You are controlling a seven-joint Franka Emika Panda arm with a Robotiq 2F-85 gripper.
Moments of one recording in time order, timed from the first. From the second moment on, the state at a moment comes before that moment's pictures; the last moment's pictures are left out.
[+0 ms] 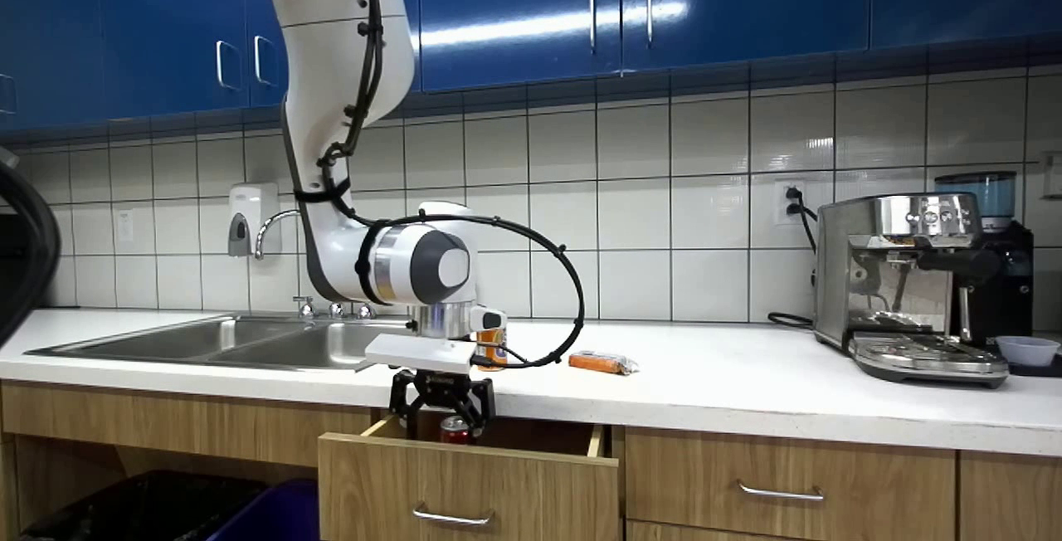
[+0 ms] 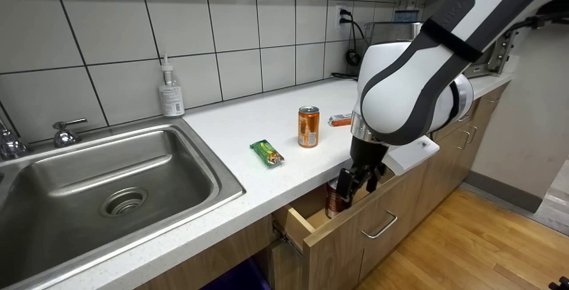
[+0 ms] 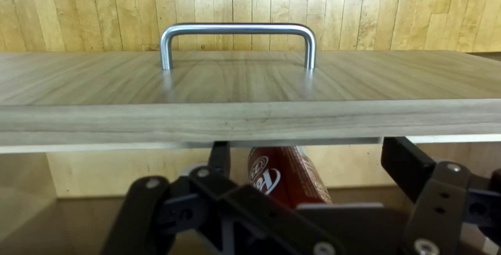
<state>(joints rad) -0.08 0.41 0.06 -2.27 0.05 2.70 -0.14</state>
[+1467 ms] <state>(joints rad) -0.04 0.35 0.04 -2.38 0.04 2.70 -0.13</state>
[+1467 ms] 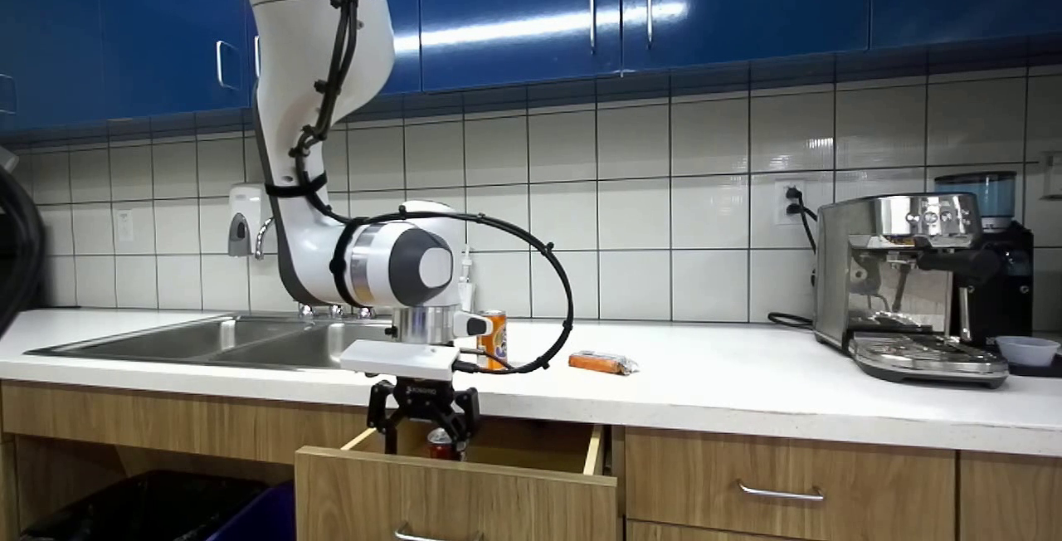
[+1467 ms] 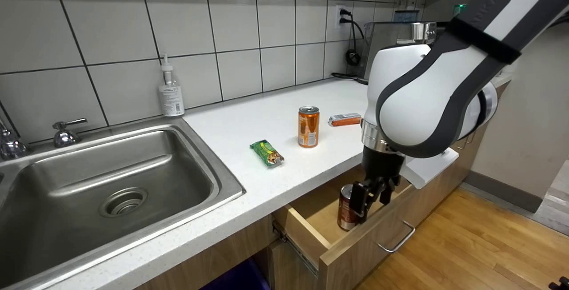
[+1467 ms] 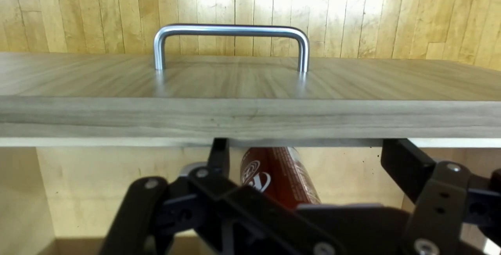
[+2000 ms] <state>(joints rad) -0.01 0.33 0.03 -2.40 0.03 2.70 -0.11</state>
